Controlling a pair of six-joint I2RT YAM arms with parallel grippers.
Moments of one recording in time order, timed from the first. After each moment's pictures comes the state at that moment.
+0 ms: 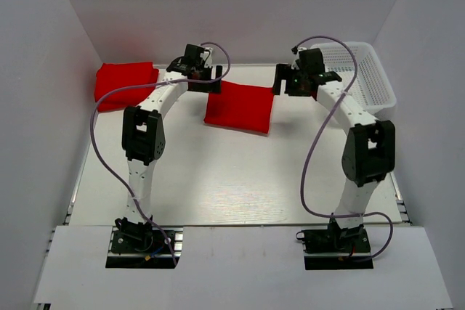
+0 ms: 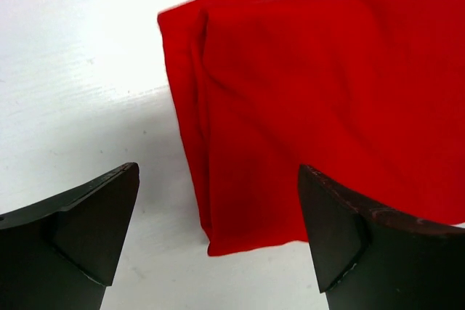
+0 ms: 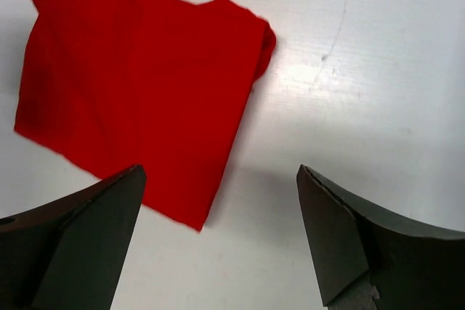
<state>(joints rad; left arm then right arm) -0.32 2.26 2.05 -0.61 0.10 -0.13 0.27 1.93 1.65 -0.47 -0.14 0.23</state>
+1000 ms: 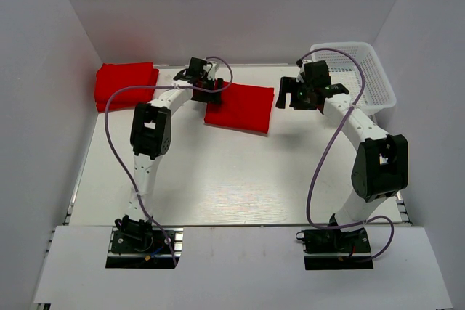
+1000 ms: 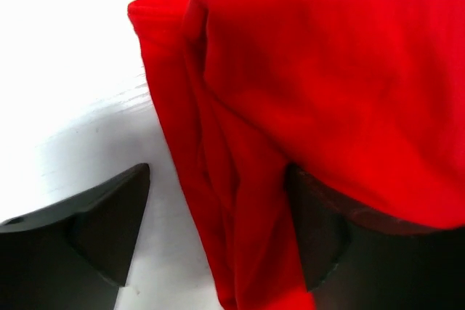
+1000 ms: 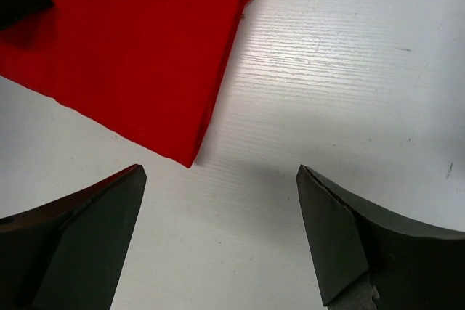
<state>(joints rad) -0.30 2.42 2.02 -0.49 0.16 -0.06 0.27 1.69 1.38 -0.48 -0.14 0.22</state>
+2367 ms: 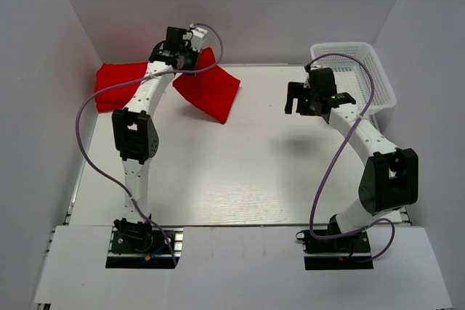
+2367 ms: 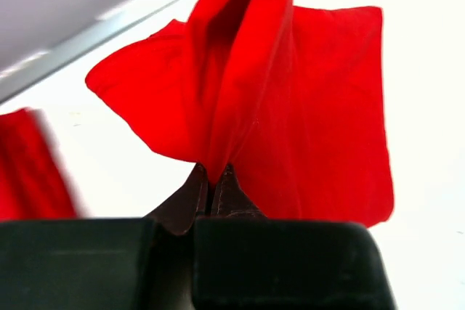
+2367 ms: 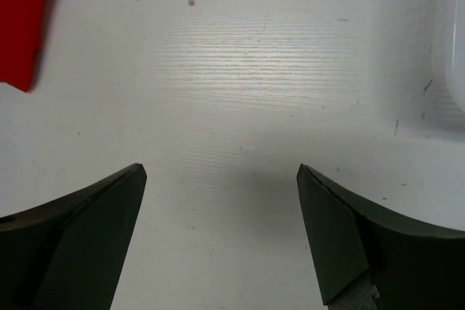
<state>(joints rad) -0.24 2.25 2.21 -0.66 0.12 0.23 0.27 1.56 1.26 -0.47 0.00 0.23</state>
